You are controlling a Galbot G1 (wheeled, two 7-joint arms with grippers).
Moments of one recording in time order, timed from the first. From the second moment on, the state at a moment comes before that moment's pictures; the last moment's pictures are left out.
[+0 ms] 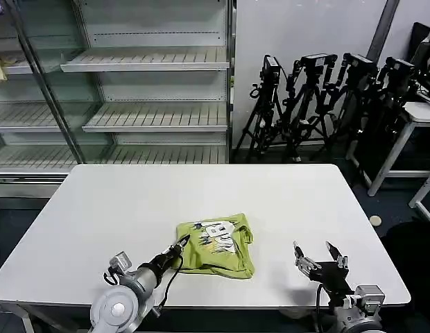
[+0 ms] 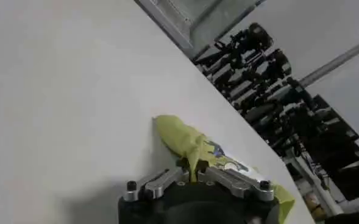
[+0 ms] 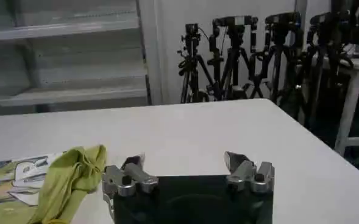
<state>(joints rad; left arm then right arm) 1.21 -1.14 -0.28 -1.98 -1.35 0.38 -0.35 -1.61 1.07 0.54 2.31 0.58 -0.38 0.31</state>
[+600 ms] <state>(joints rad) 1.29 -1.01 -0.46 -1.99 -1.38 0.35 -0.34 -1.60 1.07 0.54 2.29 0.60 -0.37 0.30</state>
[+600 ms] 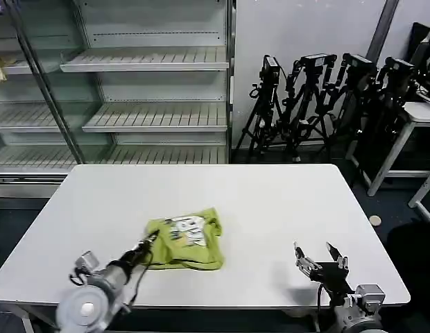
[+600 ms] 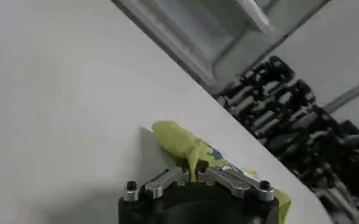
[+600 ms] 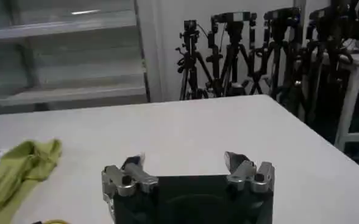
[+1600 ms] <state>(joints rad) 1.32 -0.60 -0.72 -2.02 -0.91 0.50 -0.09 -1.58 1.08 0.54 2.25 0.62 -0.35 0.29</state>
